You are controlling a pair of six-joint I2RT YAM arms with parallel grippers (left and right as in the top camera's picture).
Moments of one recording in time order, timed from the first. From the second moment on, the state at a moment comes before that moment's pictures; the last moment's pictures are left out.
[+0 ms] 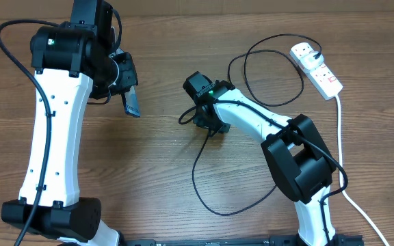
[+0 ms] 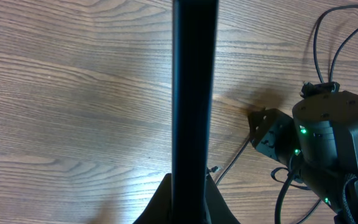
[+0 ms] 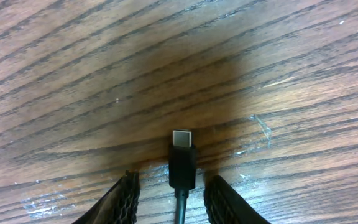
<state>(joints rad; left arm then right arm) -0.14 1.75 2.05 -1.55 0.06 -0.40 0.63 2.15 1.56 -0.85 0.11 0.93</state>
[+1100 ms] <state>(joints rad) -0.14 1.75 2.05 -1.53 0.06 -0.40 0.60 2.17 1.59 -0.88 -0.02 0.87</state>
